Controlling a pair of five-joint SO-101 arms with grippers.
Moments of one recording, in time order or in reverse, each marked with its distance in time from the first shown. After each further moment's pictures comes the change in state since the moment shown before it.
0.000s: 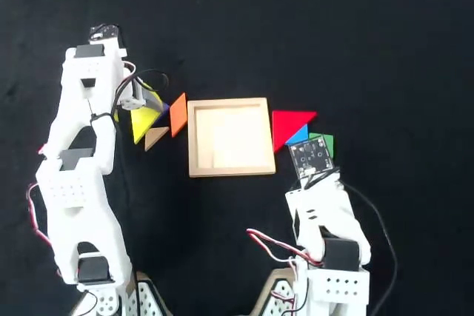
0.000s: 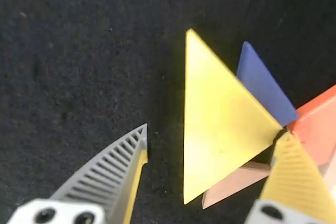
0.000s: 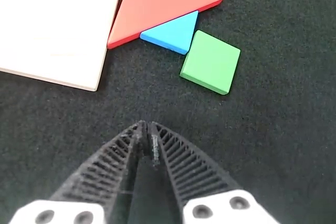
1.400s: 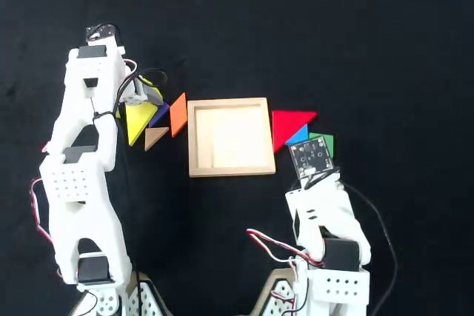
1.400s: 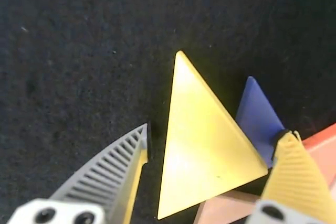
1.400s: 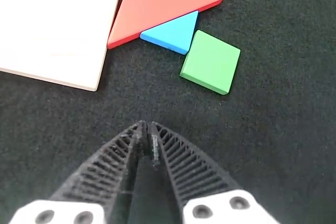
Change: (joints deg) left arm 0.1 4.3 -3.3 -2.9 5.1; right arm 0.0 0.0 0.0 0.0 0.0
